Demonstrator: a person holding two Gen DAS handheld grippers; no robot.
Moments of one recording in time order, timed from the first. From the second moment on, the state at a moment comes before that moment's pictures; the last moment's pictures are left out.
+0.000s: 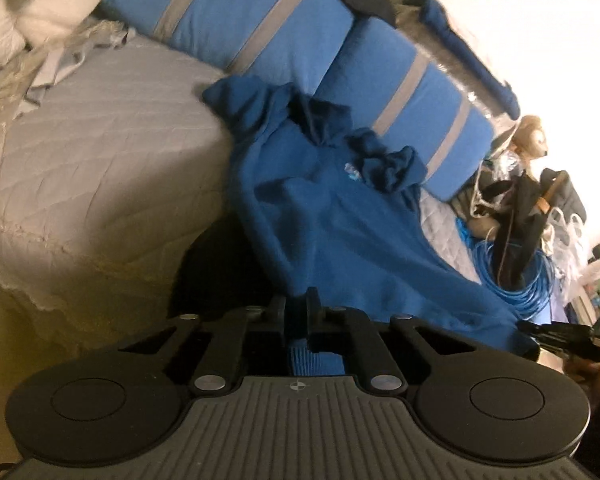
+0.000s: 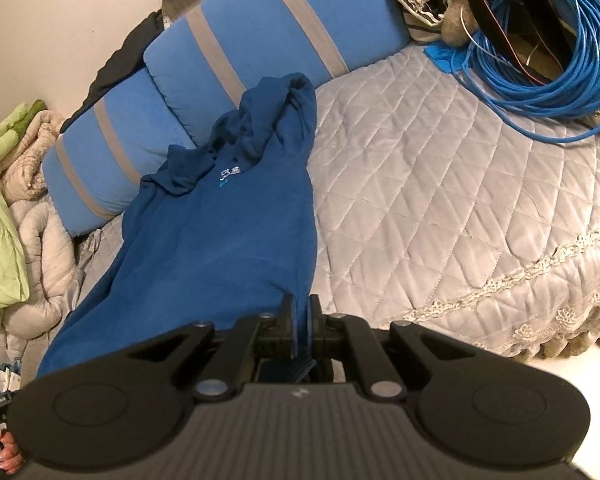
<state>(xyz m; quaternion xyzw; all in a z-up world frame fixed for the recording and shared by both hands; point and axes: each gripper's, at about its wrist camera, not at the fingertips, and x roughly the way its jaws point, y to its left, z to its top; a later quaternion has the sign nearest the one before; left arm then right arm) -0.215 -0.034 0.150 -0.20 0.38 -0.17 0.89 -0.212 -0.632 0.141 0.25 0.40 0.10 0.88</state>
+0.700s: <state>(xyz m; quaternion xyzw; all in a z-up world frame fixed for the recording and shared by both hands) -0.233 -0.039 0.171 -0.14 0.39 -0.10 0.90 -0.248 -0.633 0.174 0.25 0.41 0.10 0.87</state>
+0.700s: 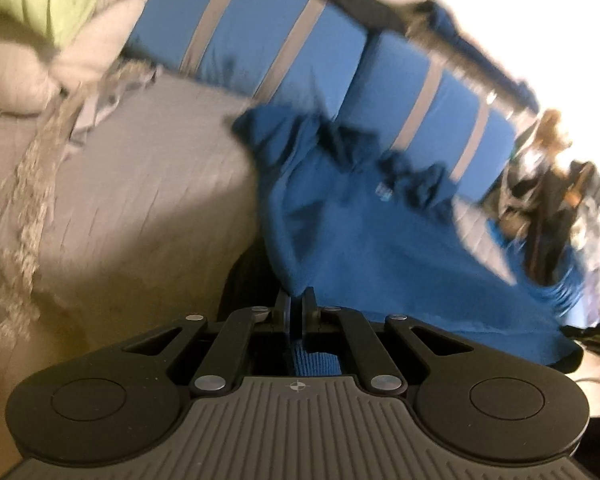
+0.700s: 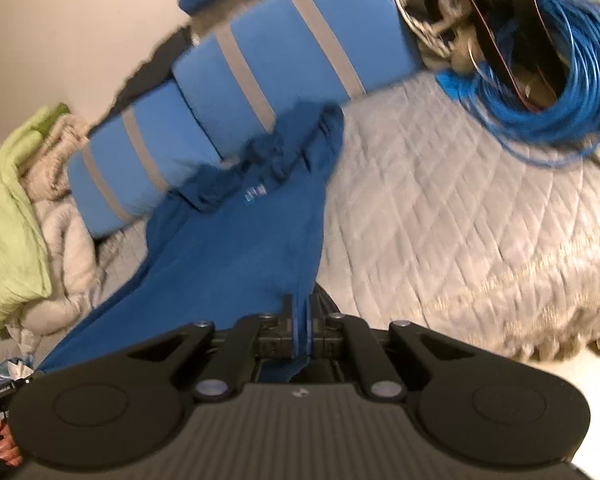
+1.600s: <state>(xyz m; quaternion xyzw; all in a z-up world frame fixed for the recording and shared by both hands) -0.235 -0.031 0.331 -0.01 0.23 -0.08 0.97 -0.209 -0.694 0.310 0.13 0.21 -0.02 0.97</state>
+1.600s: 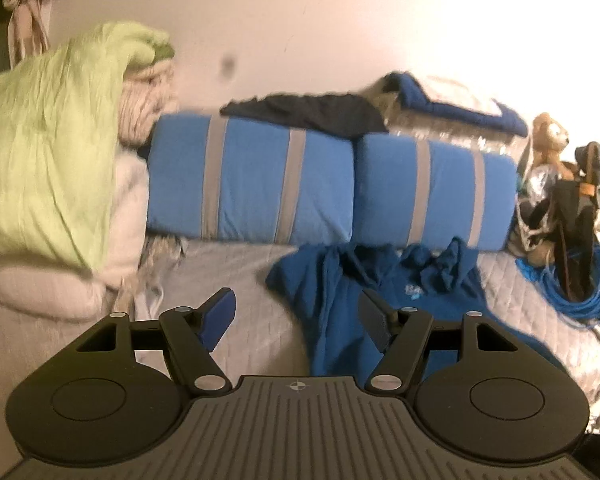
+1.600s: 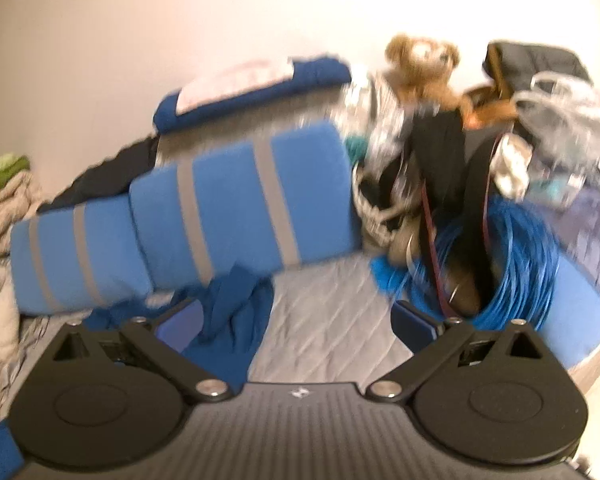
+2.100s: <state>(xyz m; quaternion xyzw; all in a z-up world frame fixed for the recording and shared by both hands) -0.220 -0.058 0.425 0.04 0.15 -0.12 0.98 -0.178 -0.715 0.366 0.12 0.19 -0.03 0.97</state>
